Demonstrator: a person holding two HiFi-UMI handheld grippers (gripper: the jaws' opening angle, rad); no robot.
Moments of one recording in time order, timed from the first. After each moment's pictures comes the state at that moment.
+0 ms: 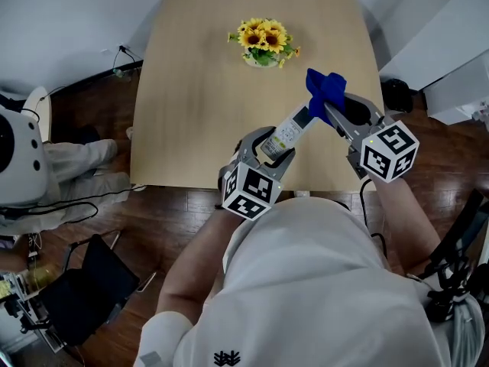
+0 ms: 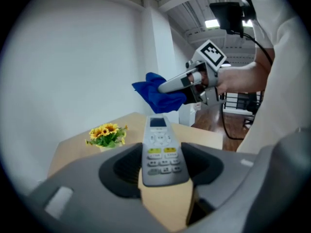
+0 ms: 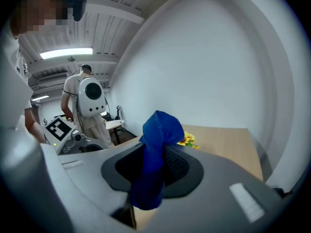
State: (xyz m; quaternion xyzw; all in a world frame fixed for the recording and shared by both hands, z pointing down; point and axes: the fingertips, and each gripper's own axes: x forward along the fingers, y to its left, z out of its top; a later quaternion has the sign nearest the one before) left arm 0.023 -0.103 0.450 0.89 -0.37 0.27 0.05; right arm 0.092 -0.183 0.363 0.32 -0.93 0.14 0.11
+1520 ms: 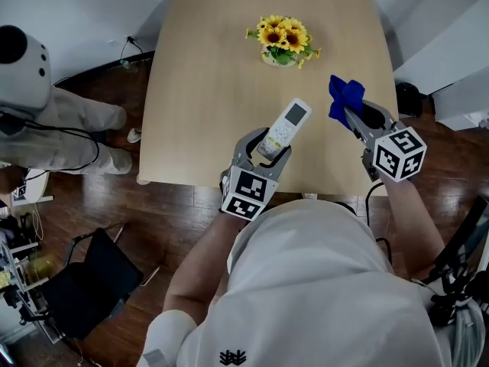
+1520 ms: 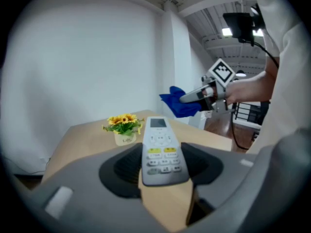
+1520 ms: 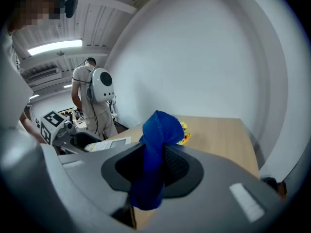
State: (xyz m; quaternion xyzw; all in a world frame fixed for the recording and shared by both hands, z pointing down) left arm -0.039 -0.104 0.458 0.87 -0.43 0.23 0.11; right arm 0.101 -0.195 0.402 0.36 -0.91 0.17 0.16
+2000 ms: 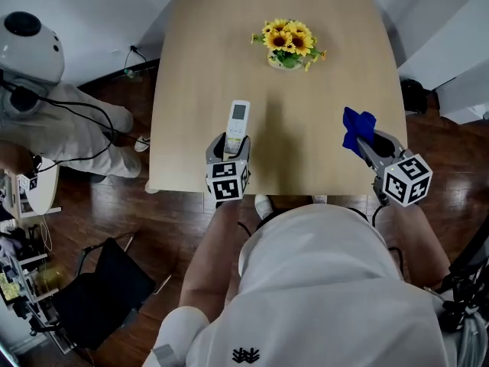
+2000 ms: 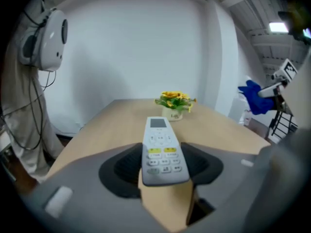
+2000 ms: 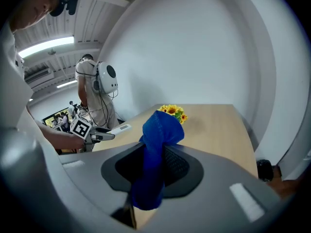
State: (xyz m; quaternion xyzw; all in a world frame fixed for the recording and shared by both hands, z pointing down) left arm -0.187 -0.136 0.548 0.73 -0.61 0.22 0.23; right arm 0.123 -0.148 0.446 0.37 -0.88 0.21 0.19
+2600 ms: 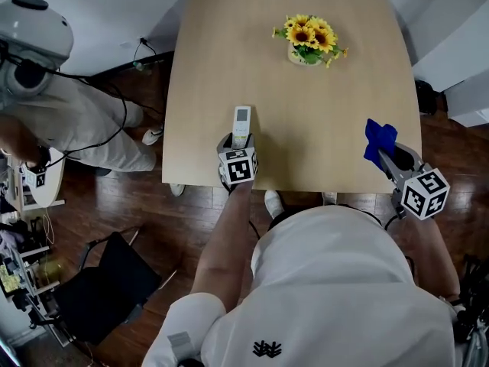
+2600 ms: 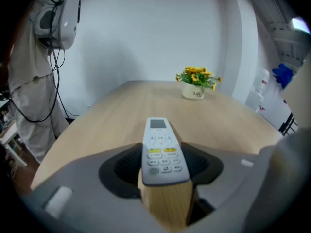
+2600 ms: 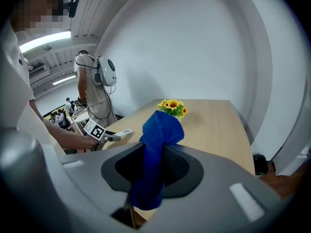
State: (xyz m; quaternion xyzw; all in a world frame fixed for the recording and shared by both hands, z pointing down) left arm -0.247 -0.127 0.632 0.66 -0.64 0.26 0.30; right arm 0.123 -0.112 0.444 0.38 -0.87 0.22 0.22
